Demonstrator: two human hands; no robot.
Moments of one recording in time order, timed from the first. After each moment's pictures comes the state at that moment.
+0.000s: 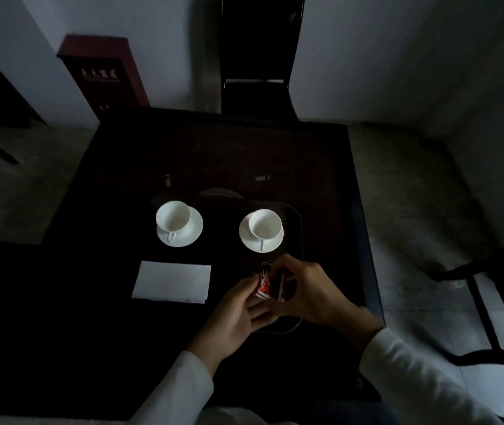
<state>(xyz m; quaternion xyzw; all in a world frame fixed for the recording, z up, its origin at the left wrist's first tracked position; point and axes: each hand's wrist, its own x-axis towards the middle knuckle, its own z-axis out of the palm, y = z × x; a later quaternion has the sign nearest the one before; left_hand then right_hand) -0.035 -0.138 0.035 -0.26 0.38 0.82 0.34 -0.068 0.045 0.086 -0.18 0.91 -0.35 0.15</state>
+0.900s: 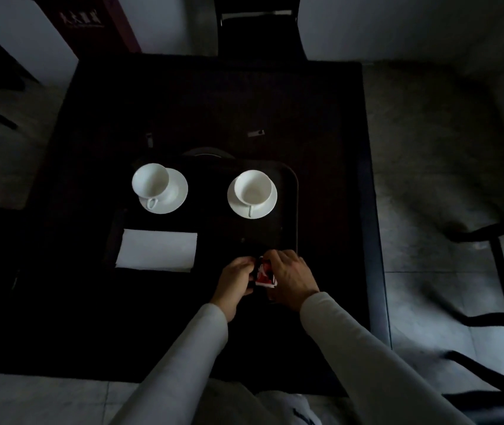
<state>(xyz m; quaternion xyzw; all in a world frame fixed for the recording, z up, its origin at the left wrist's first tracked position) -0.046 -0.084 -0.042 -0.34 0.64 0.62 0.31 -0.051 0.064 -0.063 -0.13 0.95 -0.18 0.24</state>
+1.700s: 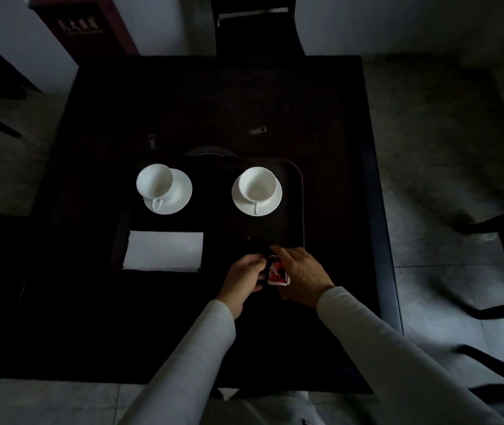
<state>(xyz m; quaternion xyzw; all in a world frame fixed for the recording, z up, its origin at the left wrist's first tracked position) -0.046 -0.087 -0.046 -0.31 0.64 0.62 0.33 -0.052 0.076 -0.064 -0.16 0.94 -0.17 0.25</state>
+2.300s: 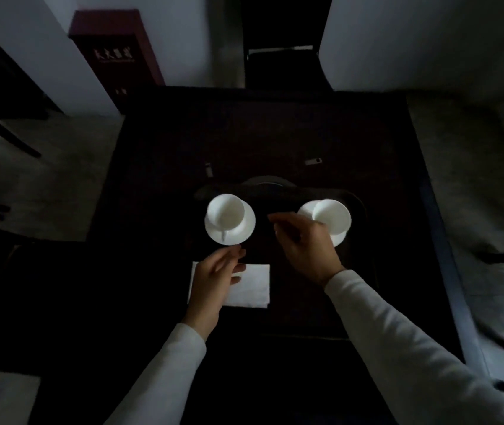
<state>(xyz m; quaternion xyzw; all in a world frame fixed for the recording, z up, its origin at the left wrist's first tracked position) -0.092 -0.280 0.019 -0.26 0.67 0.69 0.13 -0.143 -0.094 0.035 -0.08 0.89 -0.45 -0.01</state>
